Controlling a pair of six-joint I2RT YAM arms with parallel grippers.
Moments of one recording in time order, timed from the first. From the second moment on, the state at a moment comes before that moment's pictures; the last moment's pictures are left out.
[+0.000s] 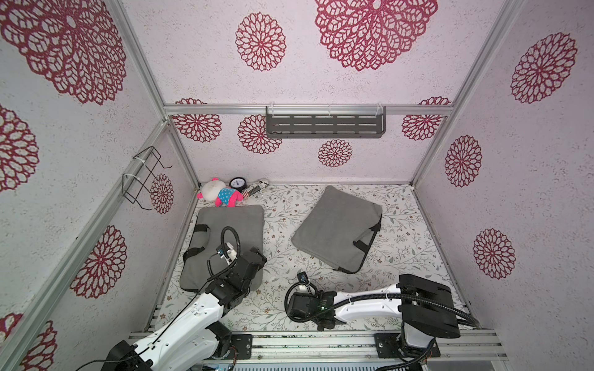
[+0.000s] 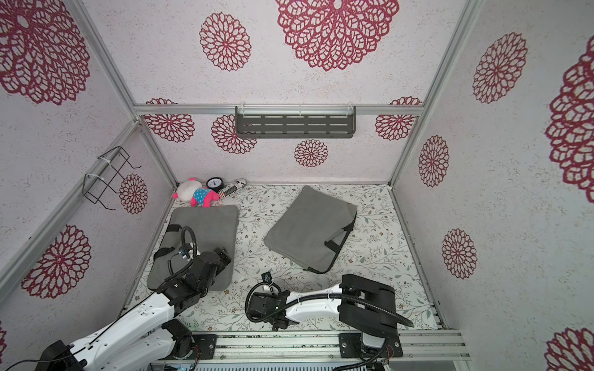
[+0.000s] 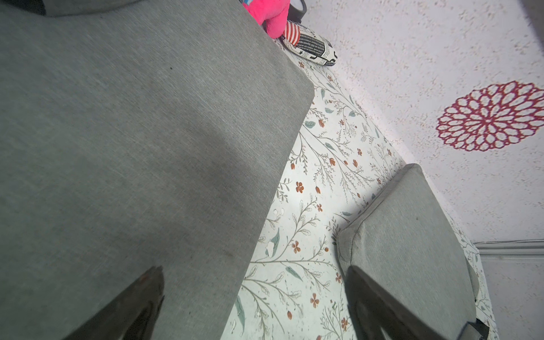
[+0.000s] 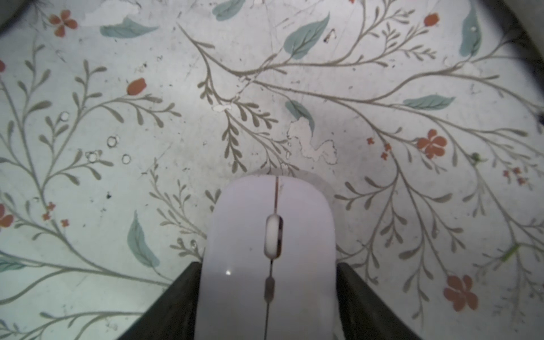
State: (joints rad) left arm -0.59 0.91 0.43 -0.26 -0.56 -1.12; right arm 1.42 1.72 0.92 -0.43 0.43 0.96
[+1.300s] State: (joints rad) left arm -0.78 1.77 1.30 -0.22 -0.26 -0.77; right arm 0.67 0.90 0.56 -0.46 0.58 0.91
